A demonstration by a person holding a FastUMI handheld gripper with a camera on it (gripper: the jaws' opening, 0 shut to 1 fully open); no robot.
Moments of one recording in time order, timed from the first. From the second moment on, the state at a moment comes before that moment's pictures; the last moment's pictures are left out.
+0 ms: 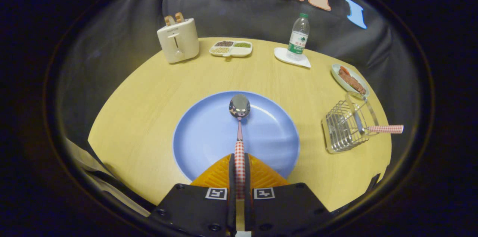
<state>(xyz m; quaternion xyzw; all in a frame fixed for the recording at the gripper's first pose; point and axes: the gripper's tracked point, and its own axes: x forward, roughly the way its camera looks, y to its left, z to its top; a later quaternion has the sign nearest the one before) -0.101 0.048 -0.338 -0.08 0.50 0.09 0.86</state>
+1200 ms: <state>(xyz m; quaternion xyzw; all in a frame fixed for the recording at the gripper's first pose) -0.059 -0.083 -0.255 -0.15 0.52 0.18 0.82</state>
